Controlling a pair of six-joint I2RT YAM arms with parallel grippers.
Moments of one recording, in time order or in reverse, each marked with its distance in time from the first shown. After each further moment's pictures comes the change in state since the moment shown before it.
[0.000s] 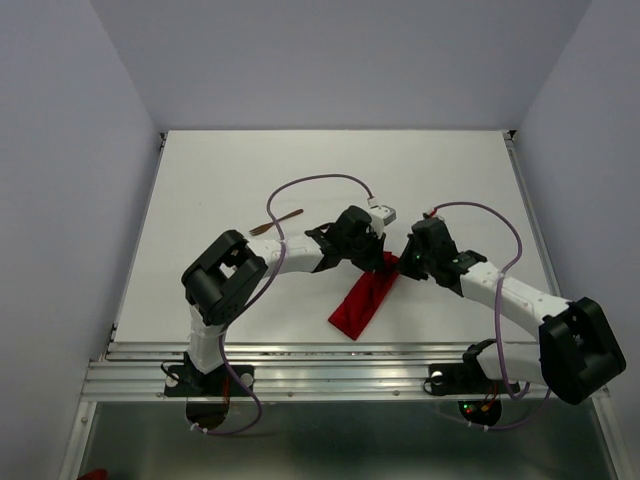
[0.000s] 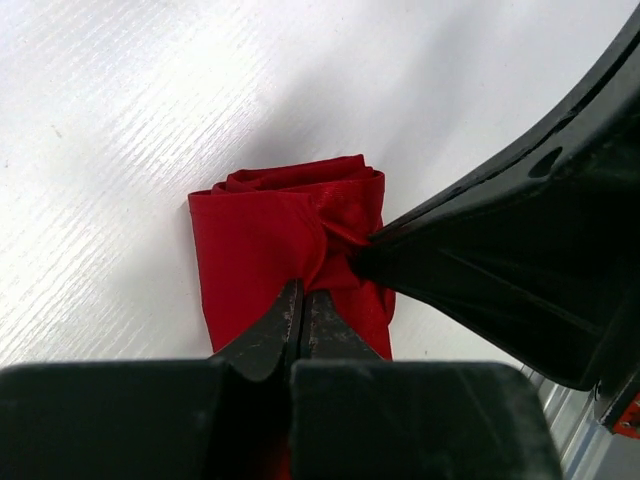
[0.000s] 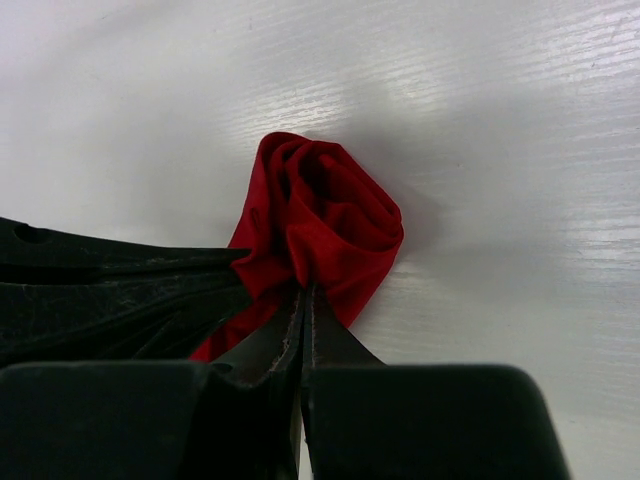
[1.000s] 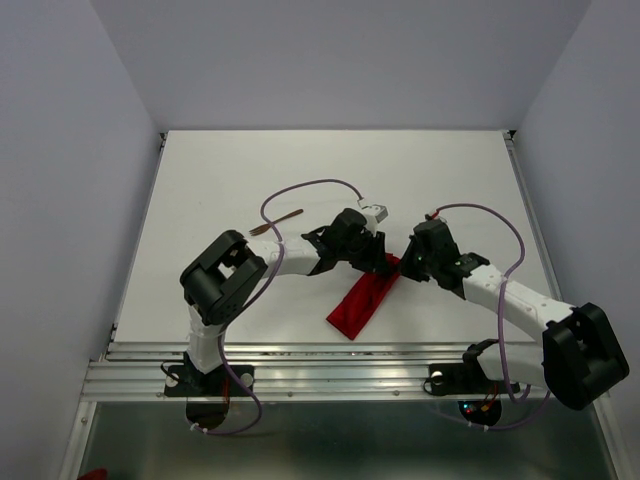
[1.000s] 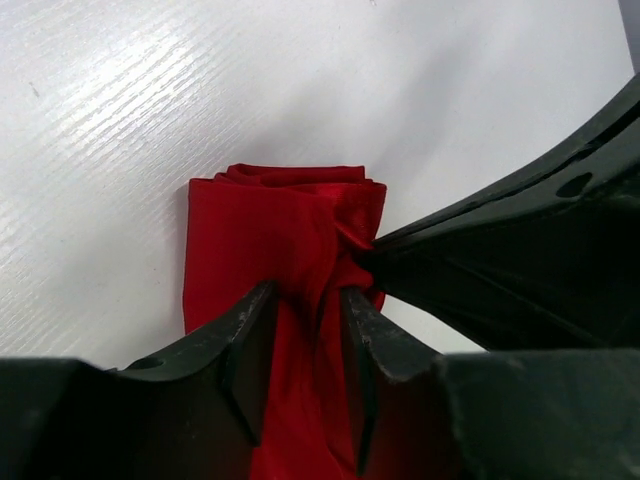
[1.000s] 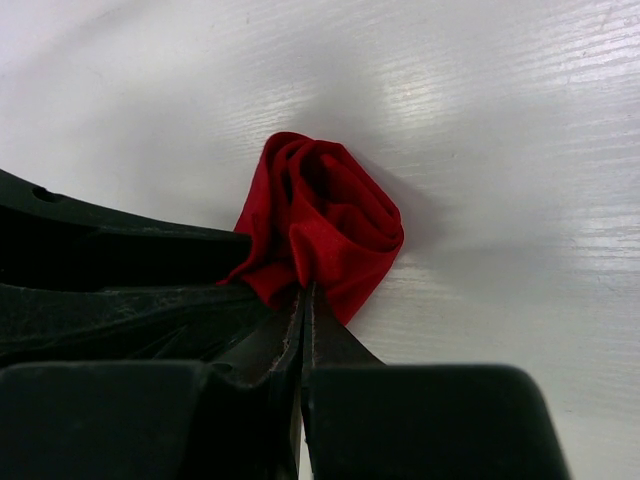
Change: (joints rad) left arm 0.013 0.000 -0.055 0.102 0.018 -0.197; right arm 0.000 -0.034 -0.014 -0.005 0.001 0.008
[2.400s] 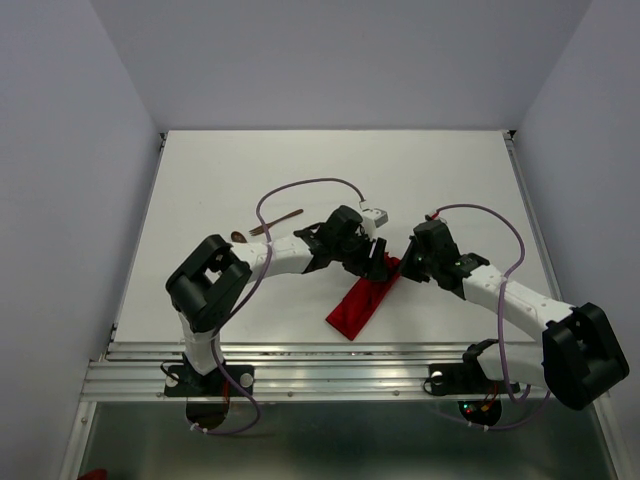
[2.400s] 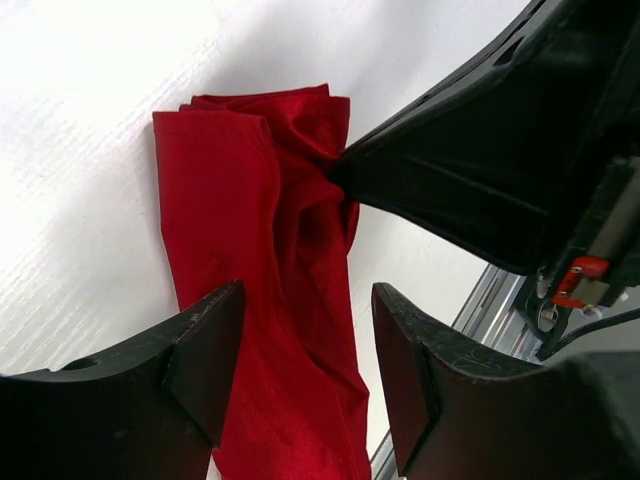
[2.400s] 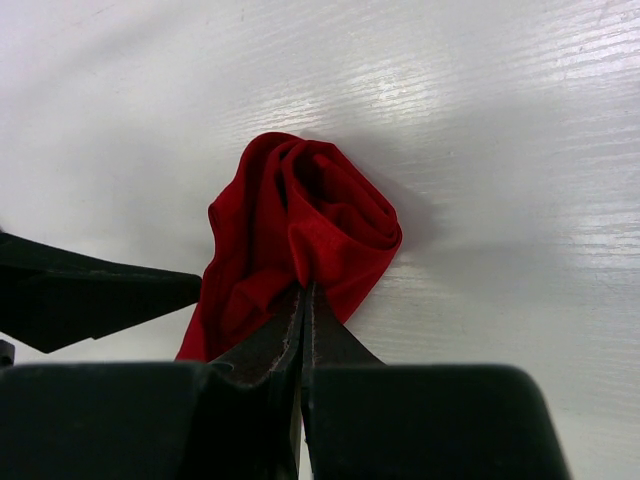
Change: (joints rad) left arm 0.009 -0.105 -0.008 -0.172 0.082 0.122; right arm 0.000 0.000 -0.006 -0.002 0.002 0.000
